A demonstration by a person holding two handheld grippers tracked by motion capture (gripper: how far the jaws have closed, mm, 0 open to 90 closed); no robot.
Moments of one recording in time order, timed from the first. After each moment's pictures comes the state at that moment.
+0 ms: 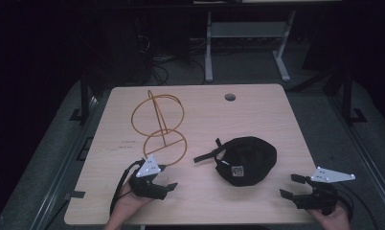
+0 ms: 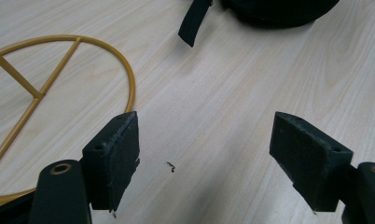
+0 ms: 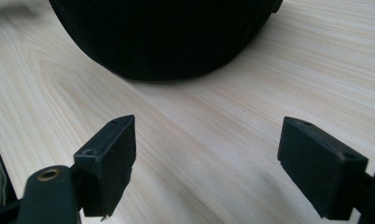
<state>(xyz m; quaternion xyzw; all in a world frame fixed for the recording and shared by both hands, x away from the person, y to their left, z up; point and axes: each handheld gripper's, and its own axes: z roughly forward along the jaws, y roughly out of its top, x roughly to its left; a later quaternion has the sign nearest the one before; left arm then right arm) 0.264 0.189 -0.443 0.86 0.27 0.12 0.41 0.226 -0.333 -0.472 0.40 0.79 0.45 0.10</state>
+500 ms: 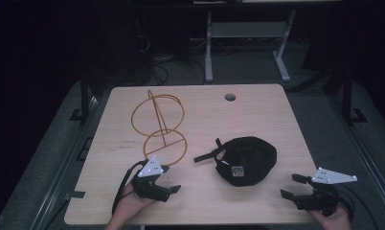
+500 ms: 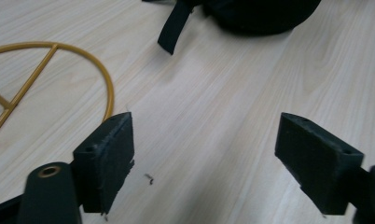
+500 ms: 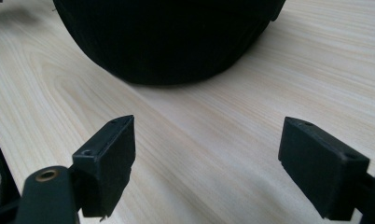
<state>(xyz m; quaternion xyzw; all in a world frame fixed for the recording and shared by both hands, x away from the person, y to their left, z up) 0.262 0.181 -0.441 0.86 0.26 0.09 0.42 0.222 -0.331 -0.468 0.40 0.79 0.45 0.11</state>
